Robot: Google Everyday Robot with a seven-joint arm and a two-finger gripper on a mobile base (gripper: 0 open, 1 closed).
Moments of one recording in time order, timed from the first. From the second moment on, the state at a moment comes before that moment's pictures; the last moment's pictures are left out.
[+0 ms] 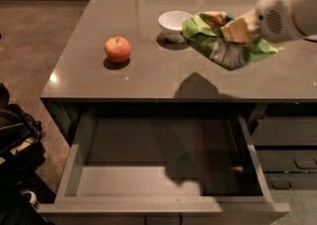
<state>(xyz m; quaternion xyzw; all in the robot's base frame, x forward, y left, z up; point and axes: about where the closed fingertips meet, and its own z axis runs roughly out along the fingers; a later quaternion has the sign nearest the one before) 0.534 -0.174 1.007 -0.27 0.85 0.06 0.45</state>
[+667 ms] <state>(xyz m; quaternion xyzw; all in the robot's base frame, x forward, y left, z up) 0.615 -0.144 0.947 -0.29 0.84 0.14 0.43</state>
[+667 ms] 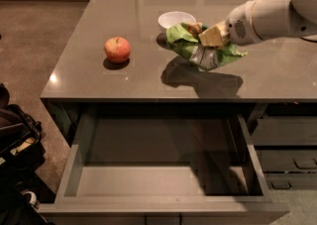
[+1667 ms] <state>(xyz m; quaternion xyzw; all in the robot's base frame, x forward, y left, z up) 0.614 -0.143 0.949 -0.29 0.84 0.14 0.43</state>
